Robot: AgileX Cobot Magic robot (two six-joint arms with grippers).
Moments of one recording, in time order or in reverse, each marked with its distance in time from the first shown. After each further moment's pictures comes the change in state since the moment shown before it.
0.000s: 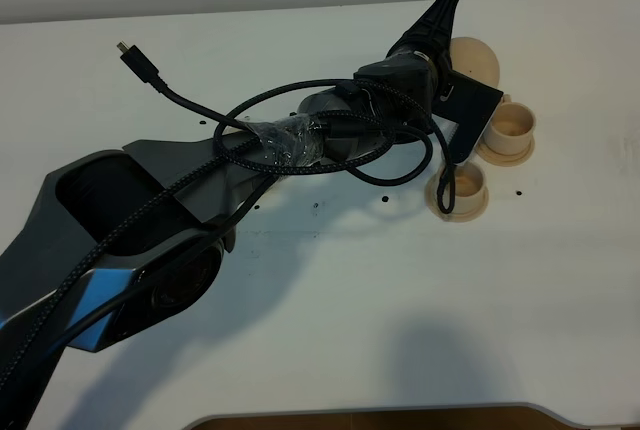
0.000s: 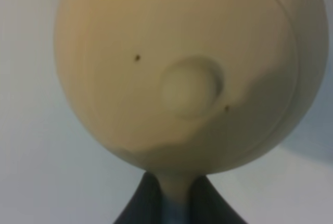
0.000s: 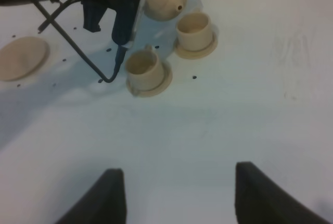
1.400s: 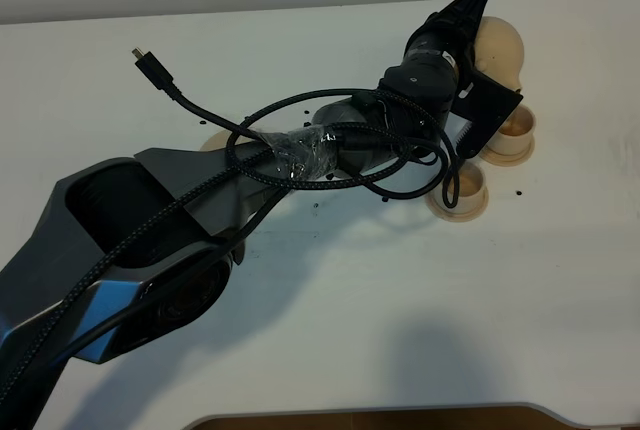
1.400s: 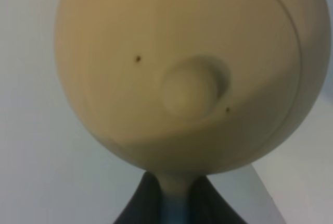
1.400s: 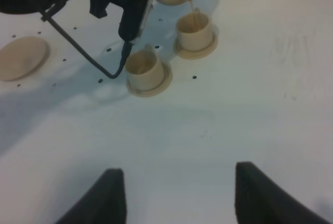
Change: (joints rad) left arm -0.039 0.000 0.000 0.325 -0.006 -0.182; right arm 0.000 0.000 0.000 0.000 0.000 0.000
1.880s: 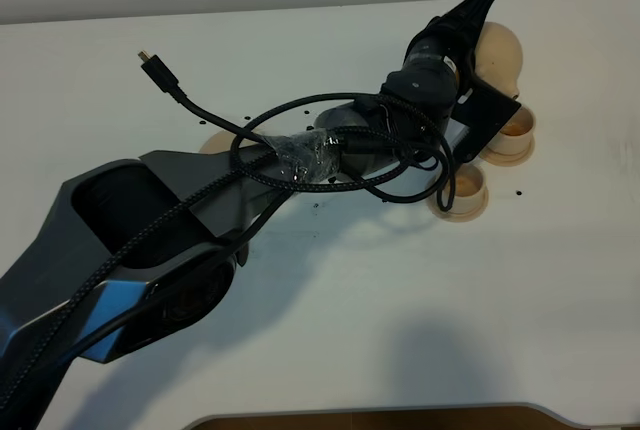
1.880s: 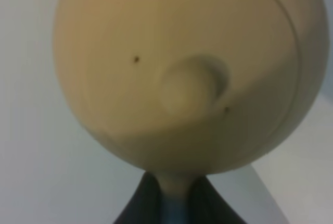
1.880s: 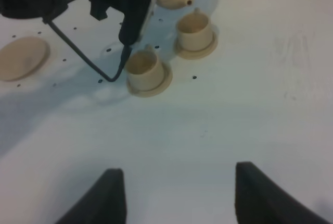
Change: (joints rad) left arm -0.001 0.022 0.000 0.036 0.001 0.018; right arm 0.000 0.000 0.000 0.000 0.000 0.000
